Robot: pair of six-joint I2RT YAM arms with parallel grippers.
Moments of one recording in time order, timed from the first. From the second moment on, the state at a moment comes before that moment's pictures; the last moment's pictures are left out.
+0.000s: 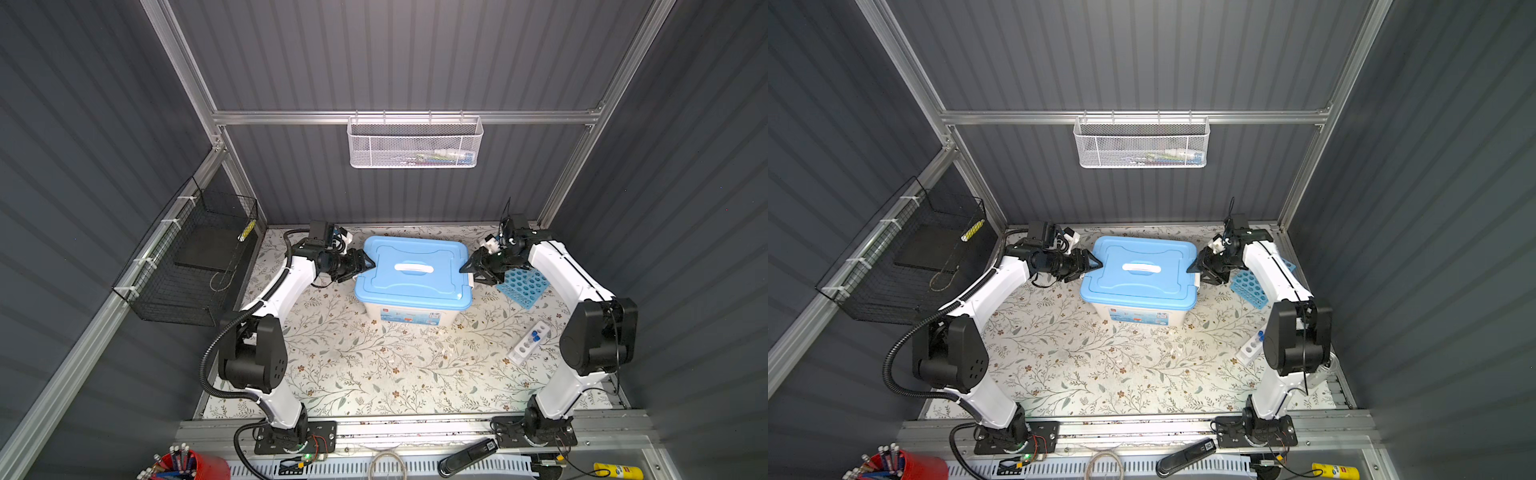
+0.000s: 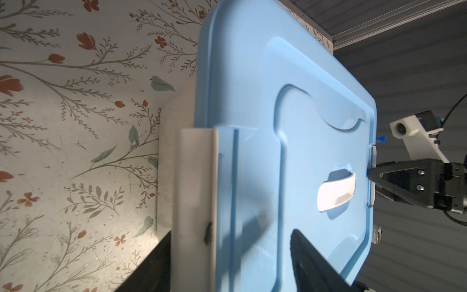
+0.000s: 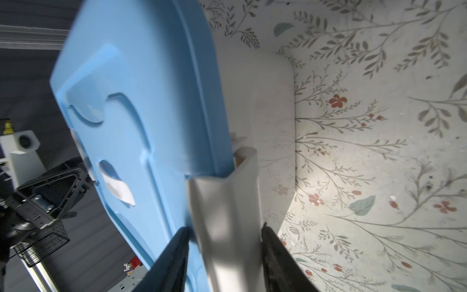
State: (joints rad) left arm -0.24 1.69 1.42 -0.67 0.58 -0.43; right arm 0.12 1.77 1.55 -1.01 -0.62 0.50
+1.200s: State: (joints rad) left arm -0.37 1.80 1.62 -0.81 0.29 -0.40; right arm 0.26 1.93 1.93 -1.36 -0.14 0.52
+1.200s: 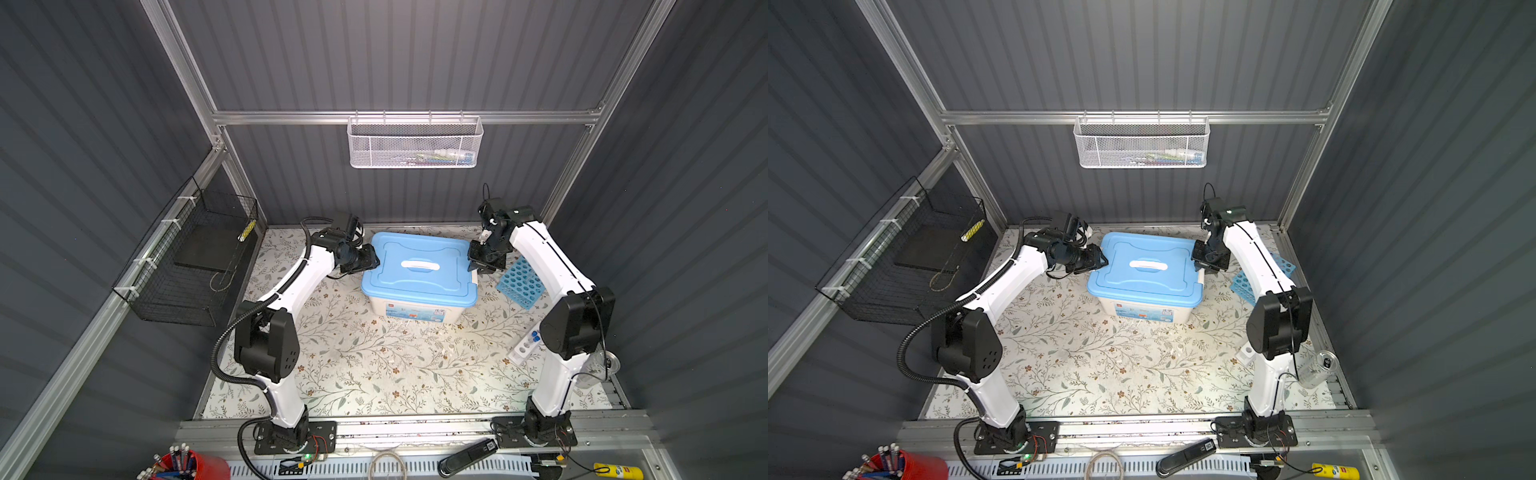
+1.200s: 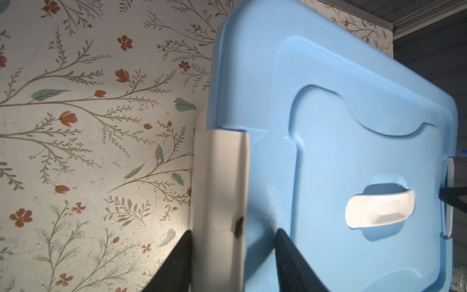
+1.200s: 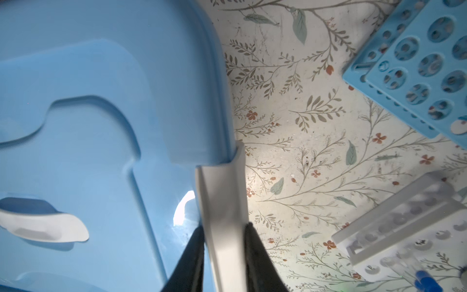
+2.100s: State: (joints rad) left arm -0.41 1.93 1.84 -1.00 0.23 -0.31; right arm 0.29 2.05 2.13 -1.53 -0.03 0.52
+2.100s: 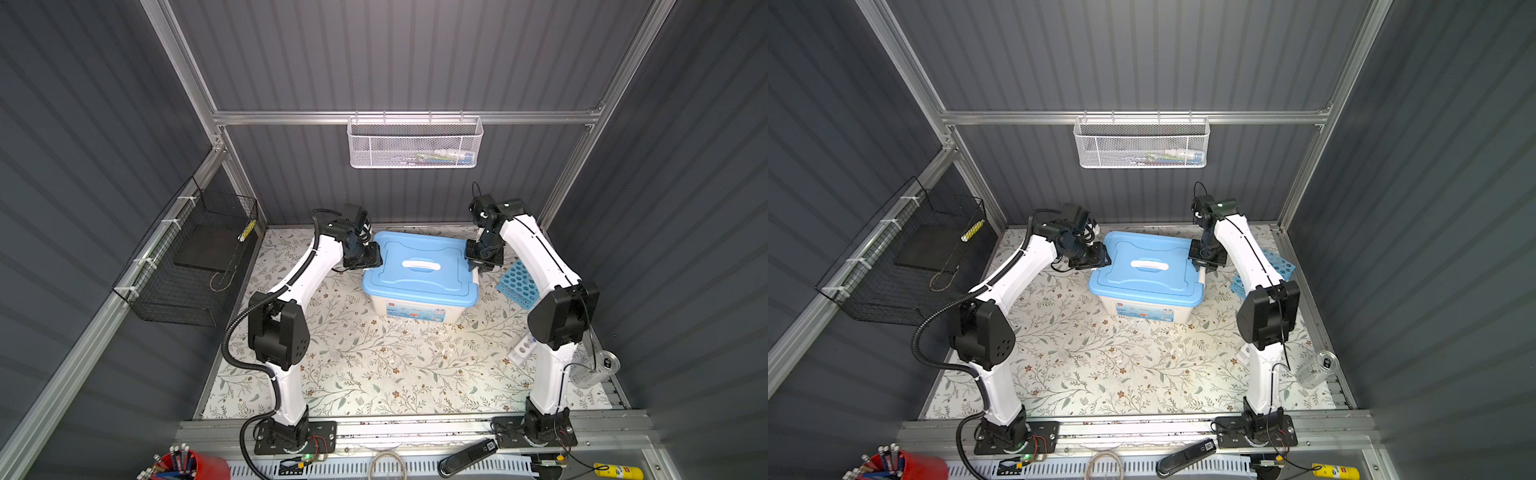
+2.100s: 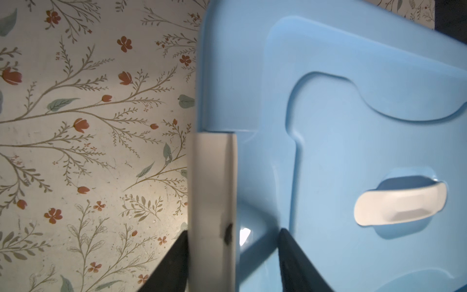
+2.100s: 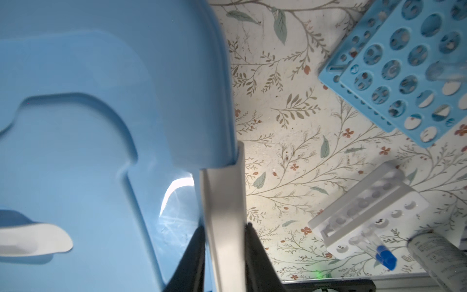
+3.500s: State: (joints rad) left arm -0.38 1.99 1.94 -1.04 0.32 -0.26; right arm 0.27 2.06 2.18 -1.45 -0.20 0.56
